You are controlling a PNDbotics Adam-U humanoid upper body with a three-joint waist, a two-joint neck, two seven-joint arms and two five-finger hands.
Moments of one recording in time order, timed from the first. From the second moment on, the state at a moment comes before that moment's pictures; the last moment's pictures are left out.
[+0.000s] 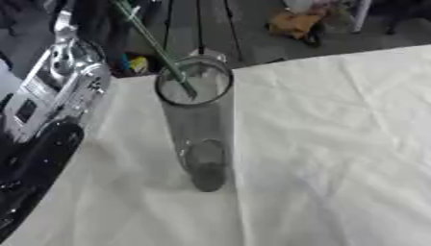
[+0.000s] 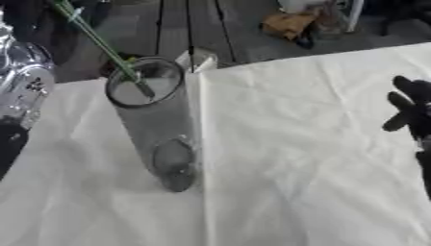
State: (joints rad) left arm -1.01 0.52 -0.30 -1.66 0.54 0.09 0.26; right arm -0.25 -0.33 -0.11 -1.98 -0.22 -0.41 0.24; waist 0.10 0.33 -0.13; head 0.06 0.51
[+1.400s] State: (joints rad) left arm -1.00 0.52 -0.33 -1.64 0.29 0.21 0.17; right arm -0.25 -0.33 -0.12 -1.98 -0.21 -0.40 0.24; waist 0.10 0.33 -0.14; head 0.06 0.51
